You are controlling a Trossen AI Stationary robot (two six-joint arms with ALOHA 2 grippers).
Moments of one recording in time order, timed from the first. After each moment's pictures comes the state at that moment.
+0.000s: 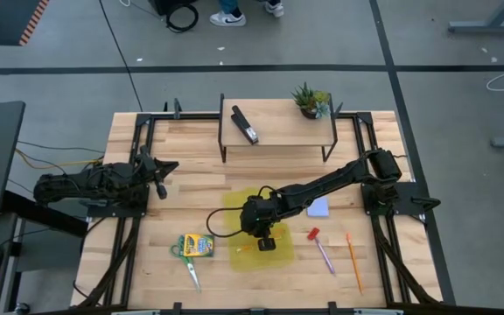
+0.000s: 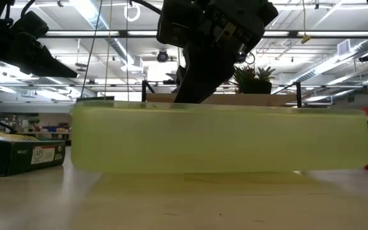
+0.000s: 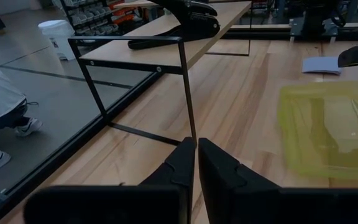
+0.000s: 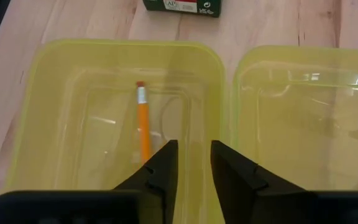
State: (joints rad) left arm -0.03 0.01 0.22 -0.48 -0.55 -0.01; right arm 0.22 1.98 1.38 -0.36 -0.11 0.08
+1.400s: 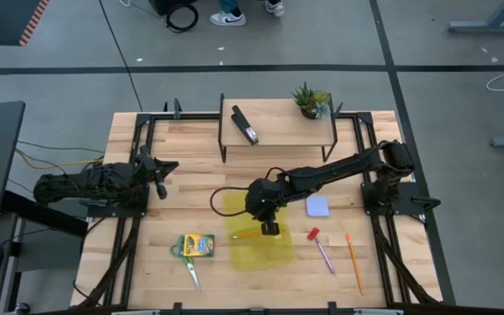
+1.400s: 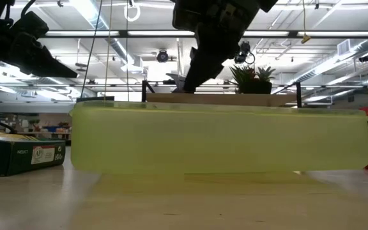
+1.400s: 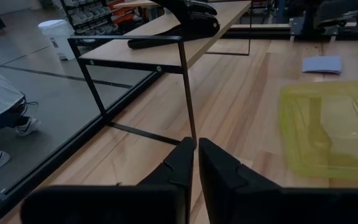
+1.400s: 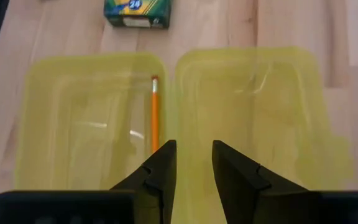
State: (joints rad) left arm -0.03 0.01 0.22 -0.48 -0.55 -0.01; right arm 0.14 1.84 1.38 -0.52 -0.10 0.10
